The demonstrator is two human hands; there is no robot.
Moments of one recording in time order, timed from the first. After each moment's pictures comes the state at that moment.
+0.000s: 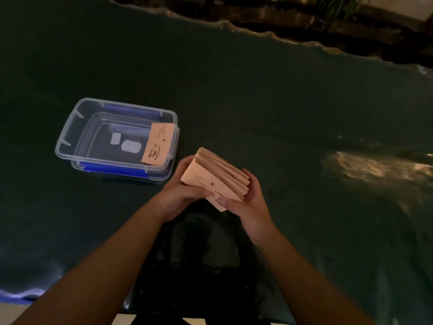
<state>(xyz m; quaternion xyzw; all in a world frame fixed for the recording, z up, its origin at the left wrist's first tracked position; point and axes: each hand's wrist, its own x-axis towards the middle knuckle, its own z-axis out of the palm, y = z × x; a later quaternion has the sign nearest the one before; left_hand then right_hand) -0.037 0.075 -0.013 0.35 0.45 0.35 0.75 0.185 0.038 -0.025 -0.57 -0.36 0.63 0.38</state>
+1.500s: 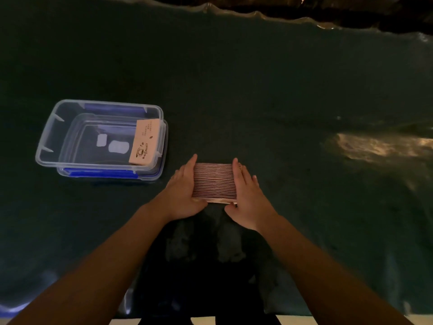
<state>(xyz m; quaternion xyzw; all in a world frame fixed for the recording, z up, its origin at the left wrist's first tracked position) -0.022 0.089 -0.035 0.69 0.58 0.02 0.43 0.204 0.058 -0.055 -0.61 -0.71 0.34 0.04</state>
